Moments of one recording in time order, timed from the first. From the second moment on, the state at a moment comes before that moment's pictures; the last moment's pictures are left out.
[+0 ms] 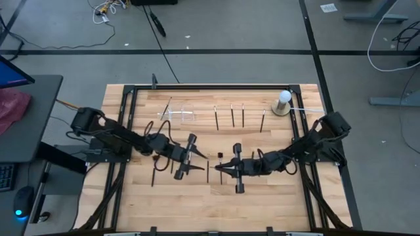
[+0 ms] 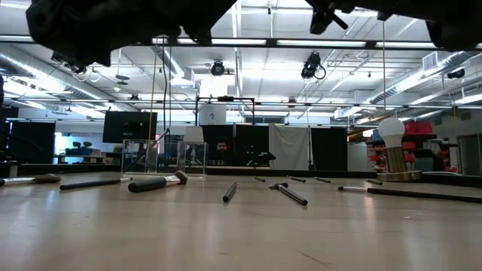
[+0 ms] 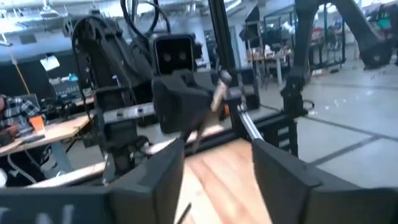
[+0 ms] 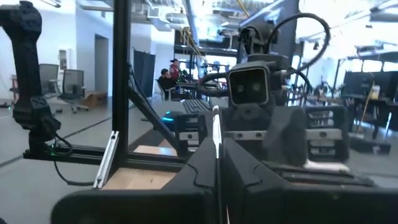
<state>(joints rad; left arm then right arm) -0.20 1.58 0.54 1.20 0.15 0.18 0.46 1.71 0.67 1.26 0.38 -0.18</state>
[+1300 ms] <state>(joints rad) -0.26 1.62 0.67 1.18 -0.01 0.08 0.46 1.71 0.68 1.27 0.41 -0.23</state>
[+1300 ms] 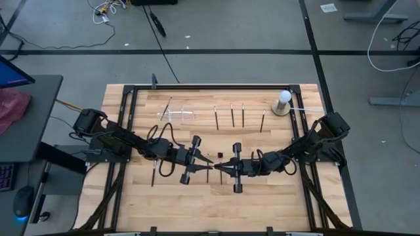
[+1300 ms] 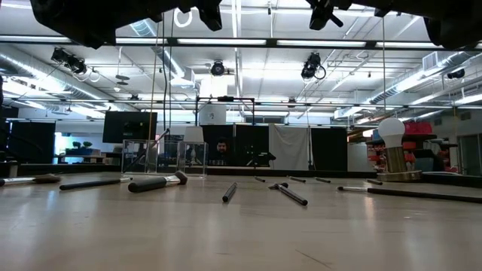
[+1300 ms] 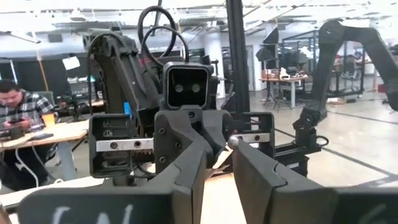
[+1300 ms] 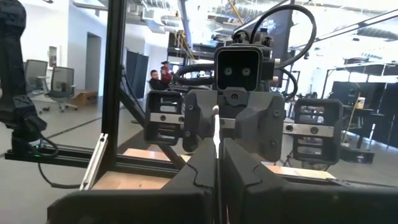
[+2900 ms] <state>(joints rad) -0.26 1.51 0.67 0.72 -0.20 0.04 0.60 1.55 0.68 0.73 0.99 -0.11</state>
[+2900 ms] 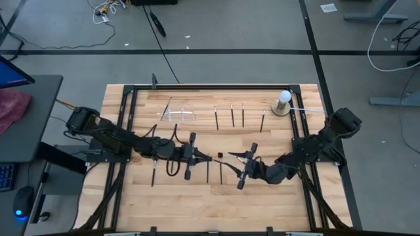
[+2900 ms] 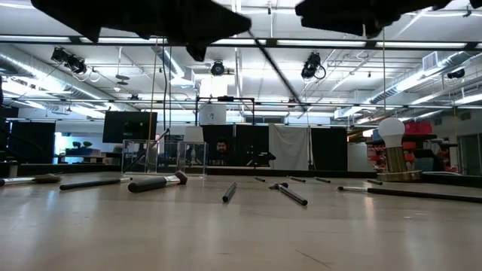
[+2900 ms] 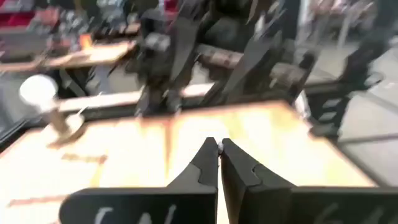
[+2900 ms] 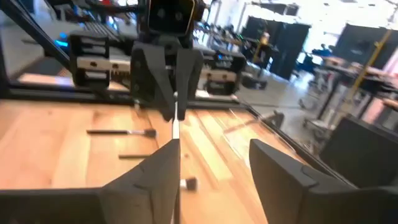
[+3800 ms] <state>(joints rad) 0.49 1.01 0.89 -0.51 -0.18 0.01 0.48 1.55 0.68 0.60 0.89 0.07</state>
